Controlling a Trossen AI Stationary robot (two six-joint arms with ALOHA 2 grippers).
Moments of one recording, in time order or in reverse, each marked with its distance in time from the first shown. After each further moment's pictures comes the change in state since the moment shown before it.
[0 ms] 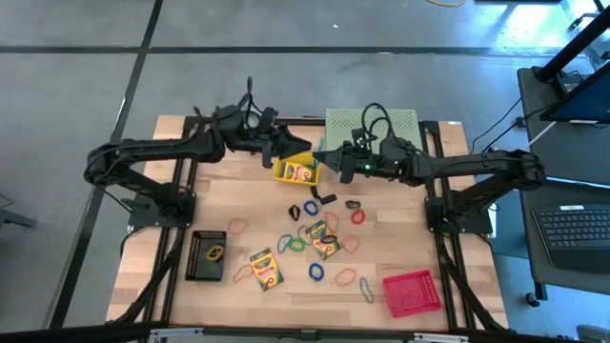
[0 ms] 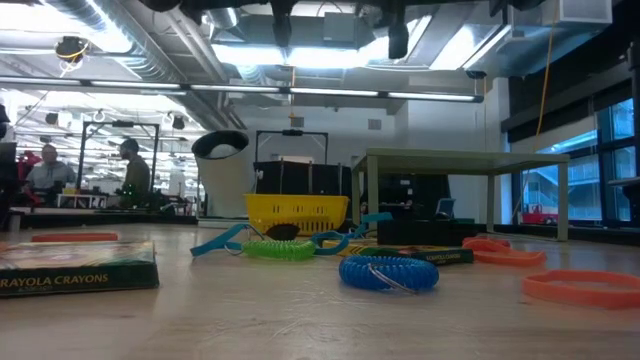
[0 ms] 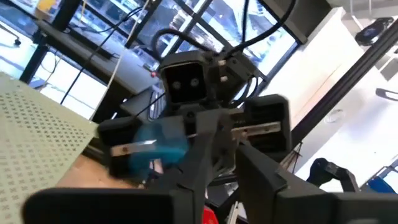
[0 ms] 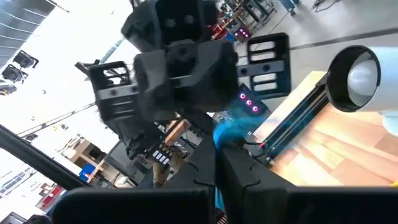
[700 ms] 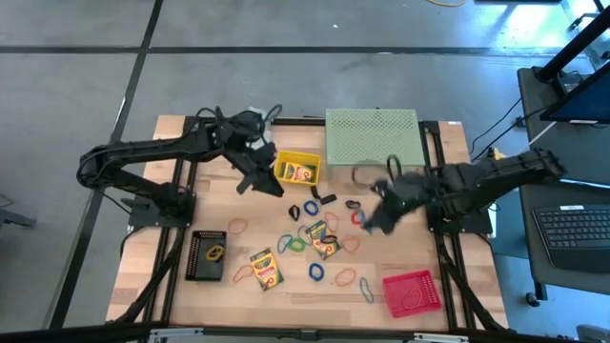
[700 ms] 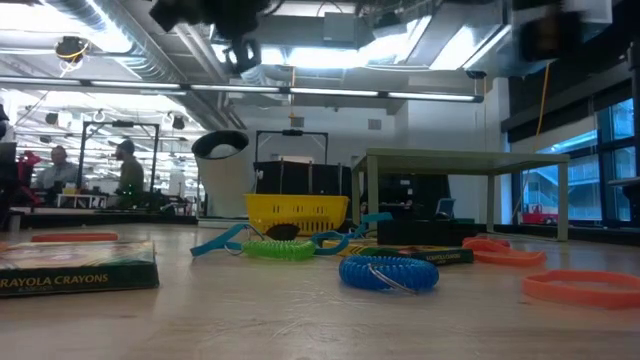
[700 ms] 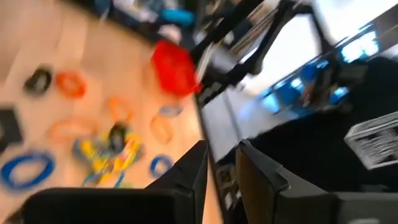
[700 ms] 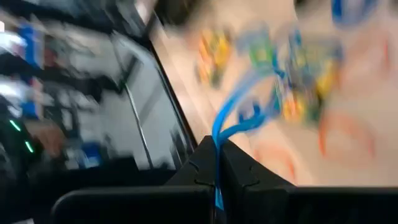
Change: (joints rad) left arm -0.005 -0.074 0.000 -0.735 0.424 0.328; right arm 0.327 -0.277 0.001 -0.988 -0.261 0.329
